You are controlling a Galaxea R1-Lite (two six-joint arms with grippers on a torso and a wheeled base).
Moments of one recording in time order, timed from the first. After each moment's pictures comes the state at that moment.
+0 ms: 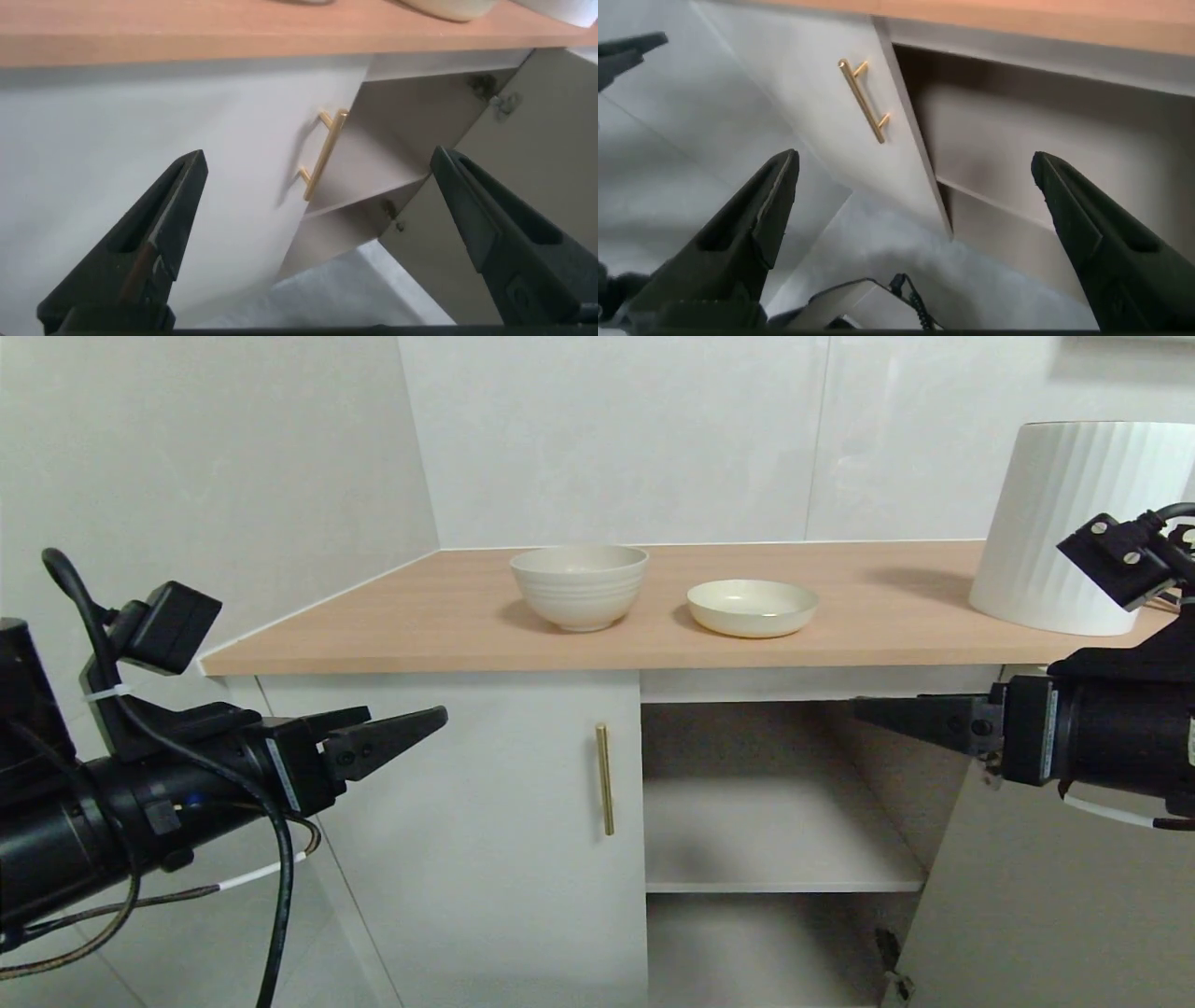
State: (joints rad) left arm -0.24 1.31 -0.60 -0.54 -0.30 -0.26; right arm 0.50 1.31 -0.89 -0.14 0.16 0.25
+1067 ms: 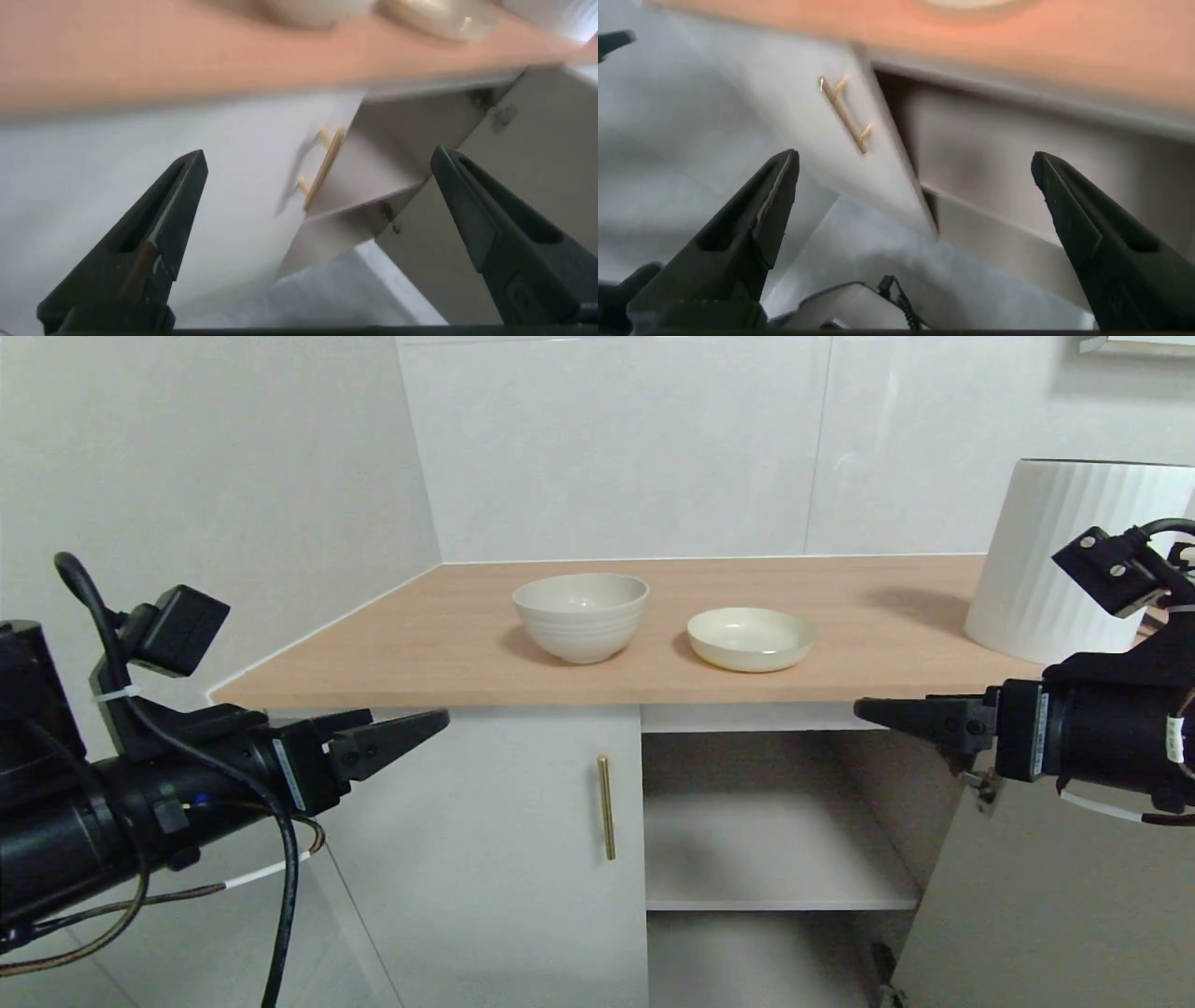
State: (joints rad) left arm -0.24 1.32 -0.59 -0.54 -0.30 -0.26; right arm 0.46 1.32 -0.86 -0.17 0.16 0.22
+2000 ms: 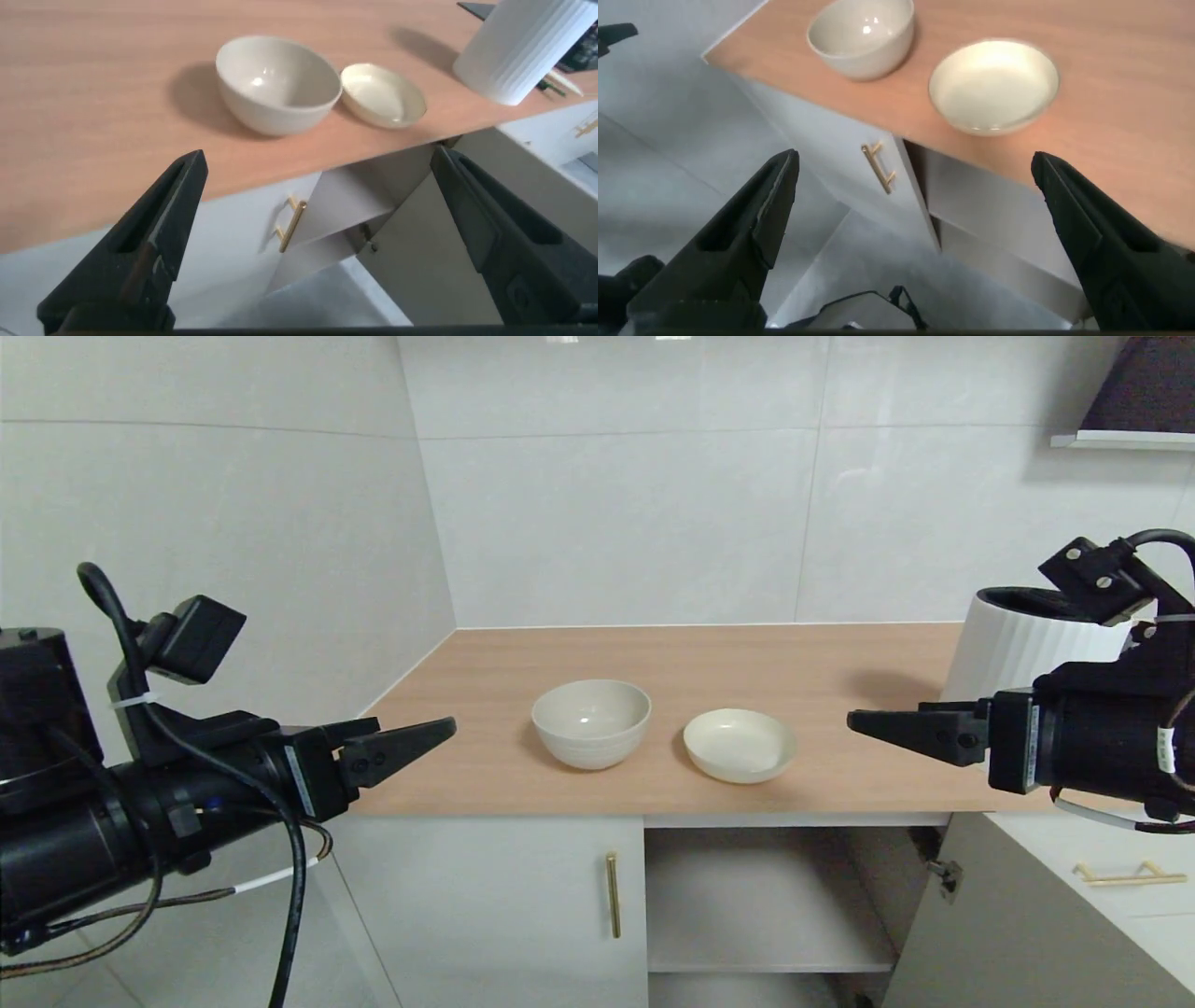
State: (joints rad) left arm -0.24 1.35 -0.59 -0.54 -0.30 -0.26; right arm 0.46 1.34 -0.86 -0.17 0.16 0.21
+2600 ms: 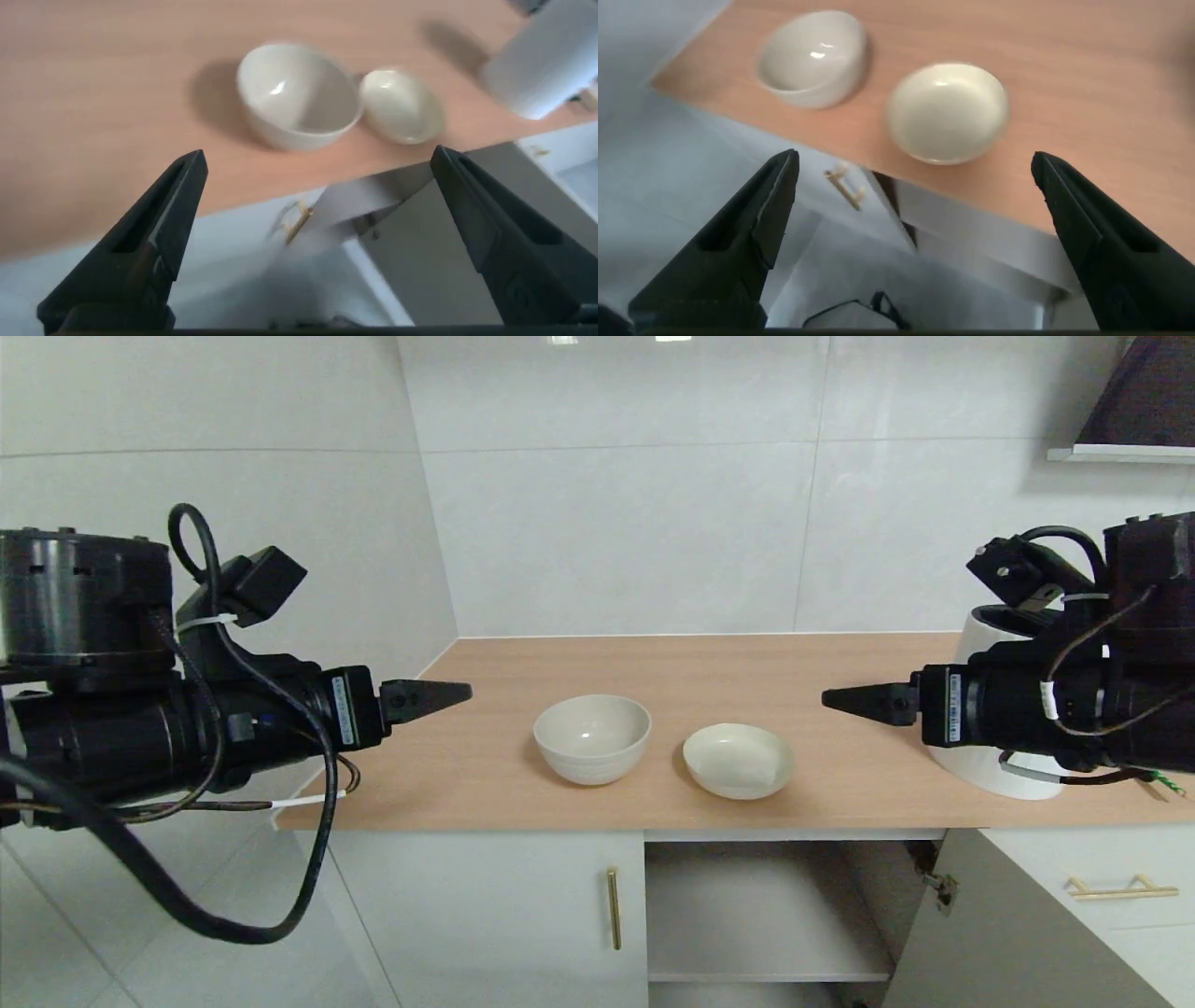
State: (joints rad) left arm -0.25 1.46 -0.92 -0.14 -0.22 -0.27; right arm 0.43 1.50 -1.01 -0.08 0.06 0.22
